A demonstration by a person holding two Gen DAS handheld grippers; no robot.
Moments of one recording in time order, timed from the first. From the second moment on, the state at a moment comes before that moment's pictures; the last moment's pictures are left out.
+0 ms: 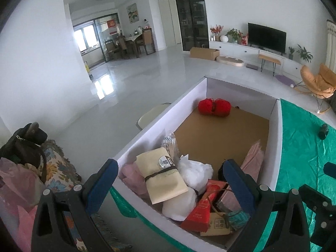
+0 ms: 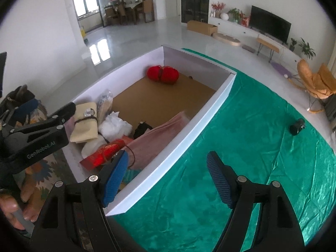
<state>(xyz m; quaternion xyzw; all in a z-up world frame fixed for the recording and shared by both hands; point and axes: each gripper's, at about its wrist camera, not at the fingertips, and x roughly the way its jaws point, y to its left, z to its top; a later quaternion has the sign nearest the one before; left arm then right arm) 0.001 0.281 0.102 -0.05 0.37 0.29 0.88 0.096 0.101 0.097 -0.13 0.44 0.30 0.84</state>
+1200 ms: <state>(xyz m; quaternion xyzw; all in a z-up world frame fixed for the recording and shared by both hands) -0.007 0.307 0.119 -0.09 0.38 0.29 0.87 0.091 0.128 0.113 -0.16 0.44 0.31 0.83</state>
